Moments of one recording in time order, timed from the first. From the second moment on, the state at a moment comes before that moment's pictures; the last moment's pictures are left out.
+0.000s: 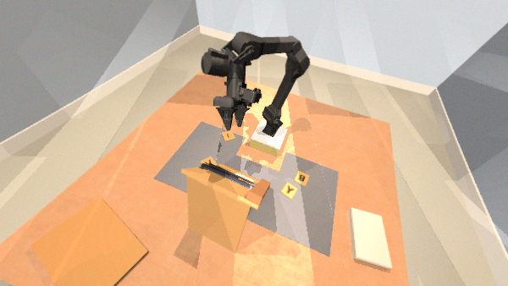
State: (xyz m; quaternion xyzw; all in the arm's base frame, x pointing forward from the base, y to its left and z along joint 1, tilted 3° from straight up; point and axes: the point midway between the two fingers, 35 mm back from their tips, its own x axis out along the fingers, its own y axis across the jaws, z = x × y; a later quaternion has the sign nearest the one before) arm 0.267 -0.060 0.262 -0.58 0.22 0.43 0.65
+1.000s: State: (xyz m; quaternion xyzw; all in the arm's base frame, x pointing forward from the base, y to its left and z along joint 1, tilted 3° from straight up) arm 0.295 0.029 0.194 -0.65 0.12 0.58 0.47
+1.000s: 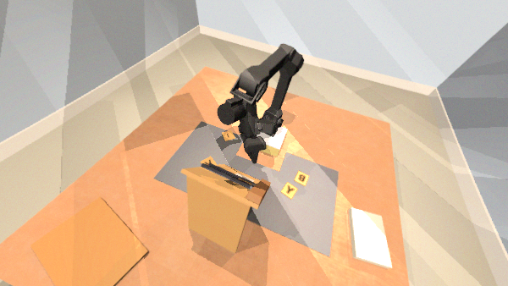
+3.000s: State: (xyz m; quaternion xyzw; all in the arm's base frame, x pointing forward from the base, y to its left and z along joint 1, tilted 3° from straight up) arm 0.222 0.216 -0.009 -0.69 0.03 0.72 0.06
